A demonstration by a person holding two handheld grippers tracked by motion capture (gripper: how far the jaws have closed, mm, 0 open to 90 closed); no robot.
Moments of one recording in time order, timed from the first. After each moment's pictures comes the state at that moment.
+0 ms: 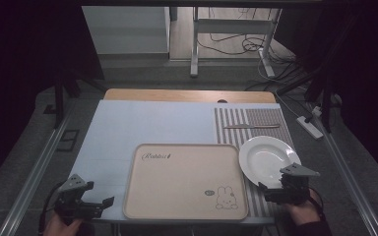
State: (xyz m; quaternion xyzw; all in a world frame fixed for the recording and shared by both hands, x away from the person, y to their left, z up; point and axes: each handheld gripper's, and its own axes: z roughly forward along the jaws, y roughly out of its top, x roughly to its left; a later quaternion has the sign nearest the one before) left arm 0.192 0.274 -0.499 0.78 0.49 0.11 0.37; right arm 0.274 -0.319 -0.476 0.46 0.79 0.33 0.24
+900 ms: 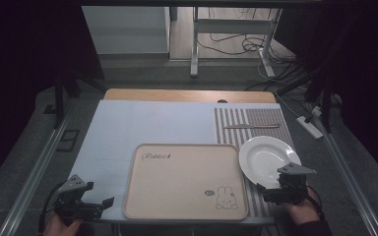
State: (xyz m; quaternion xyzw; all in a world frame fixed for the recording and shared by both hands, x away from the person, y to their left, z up) left arm 0.191 0.275 -0.499 0.78 0.49 0.11 0.37; right arm 0.278 -0.316 -0.478 0.45 0.80 0.32 0.22
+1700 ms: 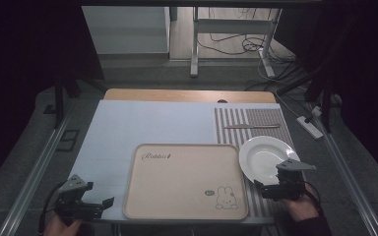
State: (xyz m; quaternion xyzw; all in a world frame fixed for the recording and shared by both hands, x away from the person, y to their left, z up) left arm 0.191 0.274 -0.499 0.78 0.50 0.11 0.37; right arm 0.287 -0.311 -0.472 0.44 0.80 0.35 0.21
